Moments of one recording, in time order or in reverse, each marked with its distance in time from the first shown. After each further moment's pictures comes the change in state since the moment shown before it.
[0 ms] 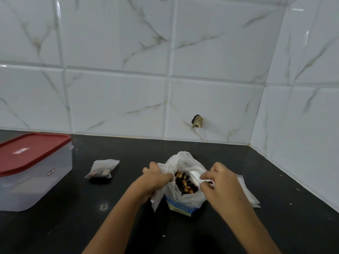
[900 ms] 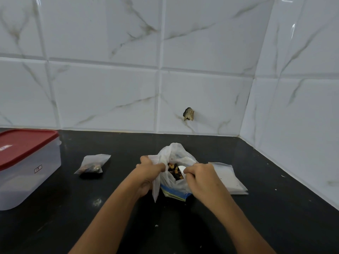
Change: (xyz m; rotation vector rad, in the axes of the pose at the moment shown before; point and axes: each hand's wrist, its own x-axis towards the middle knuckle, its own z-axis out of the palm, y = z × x) left_hand 0.019 -0.011 0.009 -0.432 -0.025 -0.087; right_hand 0.002 -0.008 0.016 0.047 -0.140 0.036
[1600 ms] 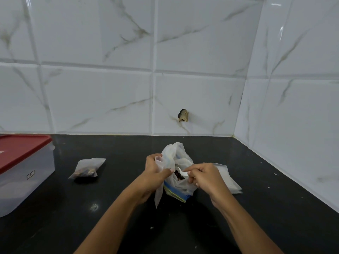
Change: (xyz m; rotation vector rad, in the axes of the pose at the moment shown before) left_hand -0.020 -0.005 0.019 -0.008 -0.190 0.296; right_hand 0.012 0.027 0.003 0.654 -0.021 0.375
